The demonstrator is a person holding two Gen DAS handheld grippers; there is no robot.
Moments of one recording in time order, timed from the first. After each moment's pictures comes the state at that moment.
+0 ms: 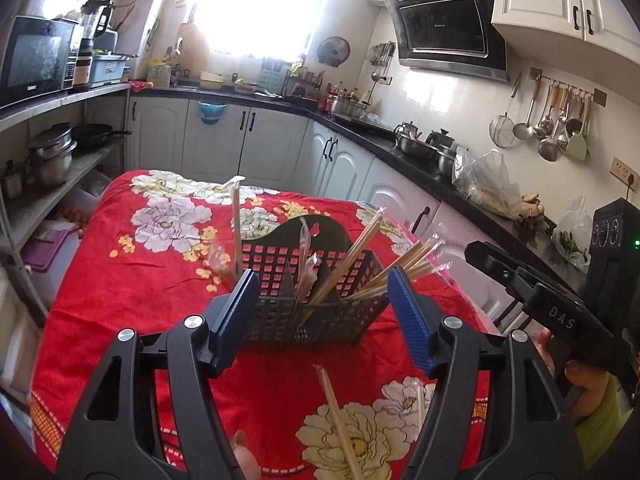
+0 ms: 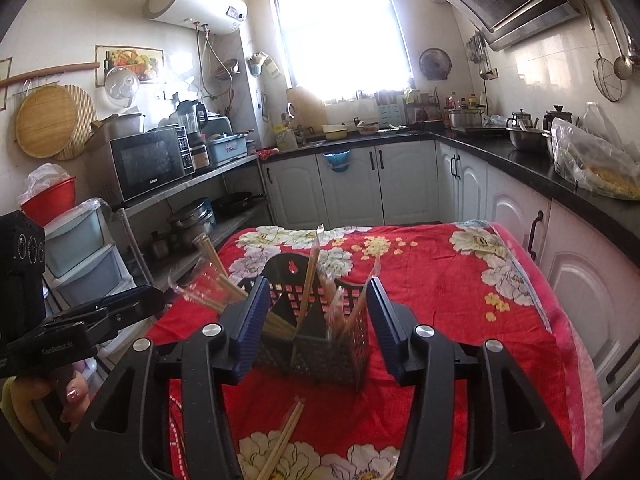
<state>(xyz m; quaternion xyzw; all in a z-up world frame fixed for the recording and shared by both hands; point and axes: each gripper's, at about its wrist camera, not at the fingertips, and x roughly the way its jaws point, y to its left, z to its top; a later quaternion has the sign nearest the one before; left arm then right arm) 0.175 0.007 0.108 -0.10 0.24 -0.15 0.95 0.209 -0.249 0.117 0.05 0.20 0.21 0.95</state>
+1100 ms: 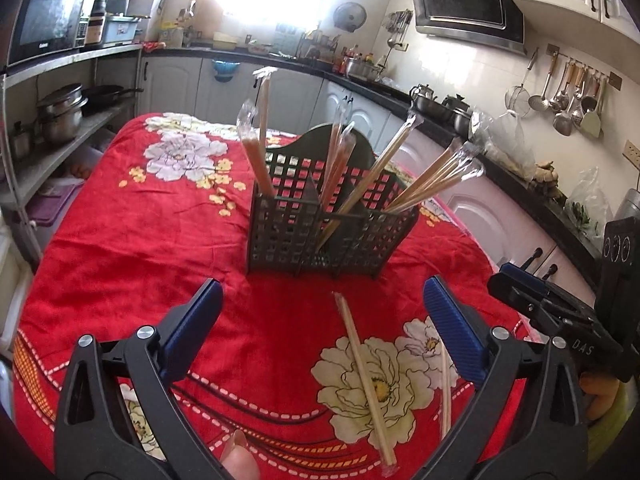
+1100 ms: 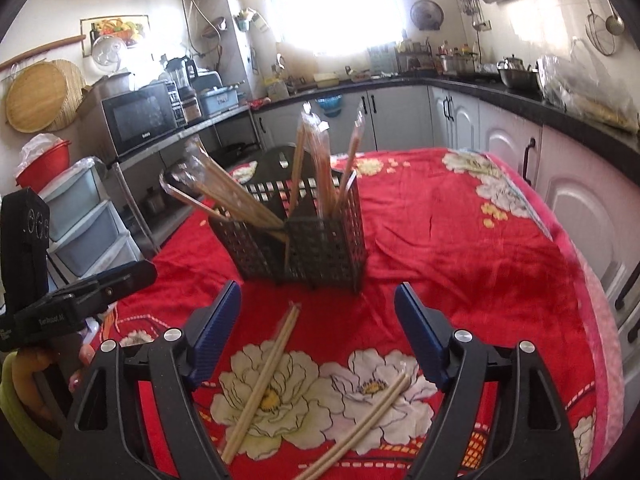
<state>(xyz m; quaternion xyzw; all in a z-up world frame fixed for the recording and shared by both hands) 0.155 0.012 0.044 -0.10 0.31 -0.13 0.94 0.175 -0.256 0.048 0.05 0.29 0.20 0.93</state>
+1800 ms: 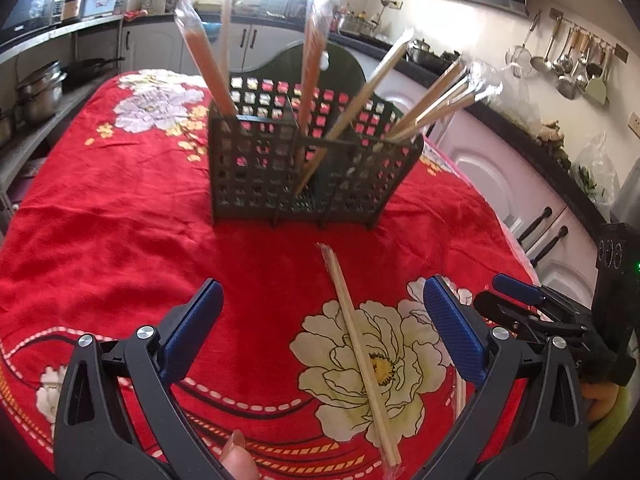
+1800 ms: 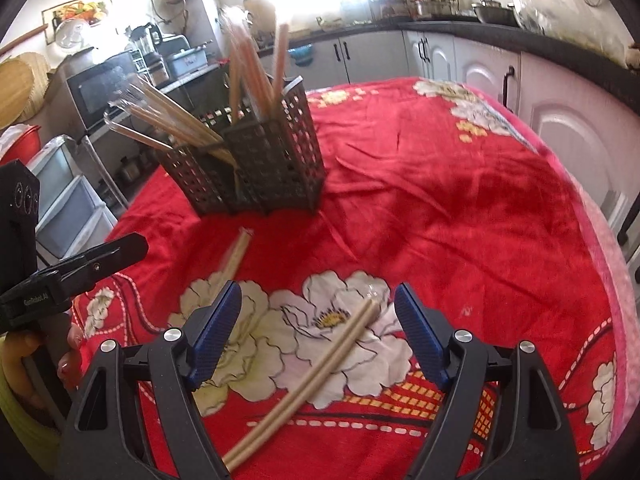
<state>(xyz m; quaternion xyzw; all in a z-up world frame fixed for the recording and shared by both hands) 0.178 -0.023 -0.004 -0.08 0.38 -0.15 0.91 0.181 -0.278 -0.014 0.06 0.38 0.17 0.91</state>
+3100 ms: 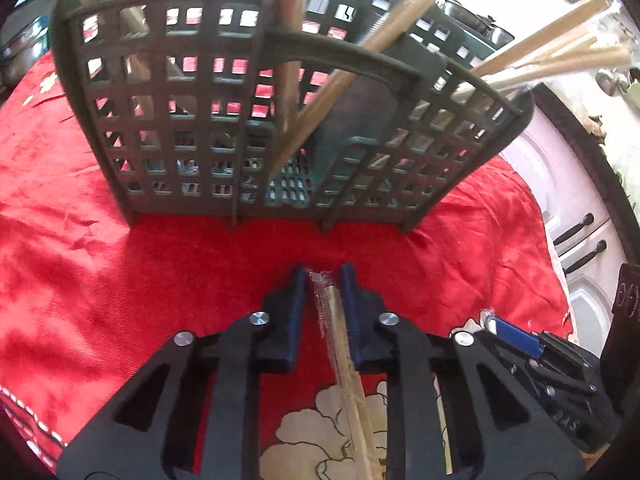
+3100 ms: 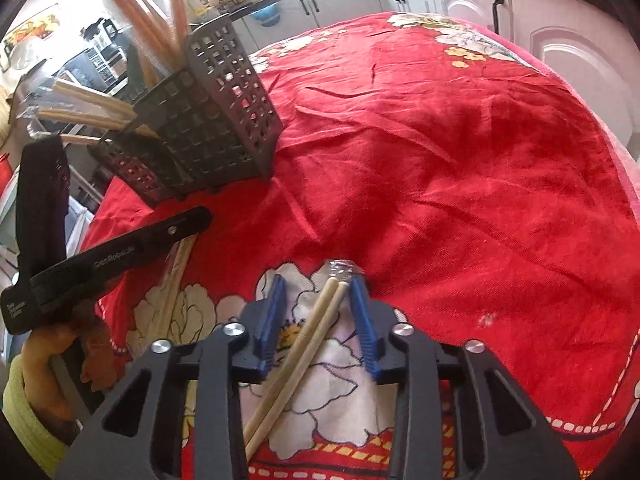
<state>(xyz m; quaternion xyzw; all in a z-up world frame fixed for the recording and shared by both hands) 0.269 -0.057 -0.062 -0.11 0.47 -0.15 0.87 0.234 -0.281 -0.056 0.11 0.47 0.14 0.87</state>
